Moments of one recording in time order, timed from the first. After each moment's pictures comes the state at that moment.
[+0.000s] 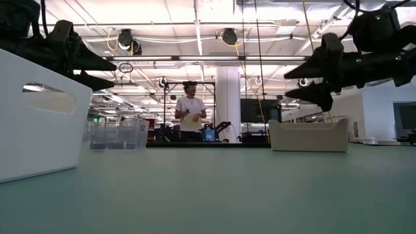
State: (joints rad) left arm -0.11 0.43 0.01 0.31 -0.50 -0.42; right arm -0.30 0.86 0.05 0.67 -0.03 0.52
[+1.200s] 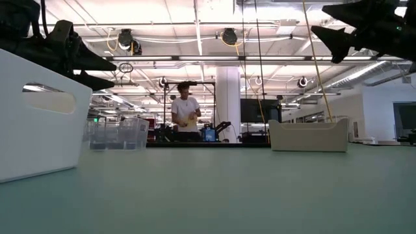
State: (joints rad) left arm -0.11 0.42 0.01 0.31 -0.50 -0.42; right arm -0.35 0.19 0.02 0.60 -0.21 0.26
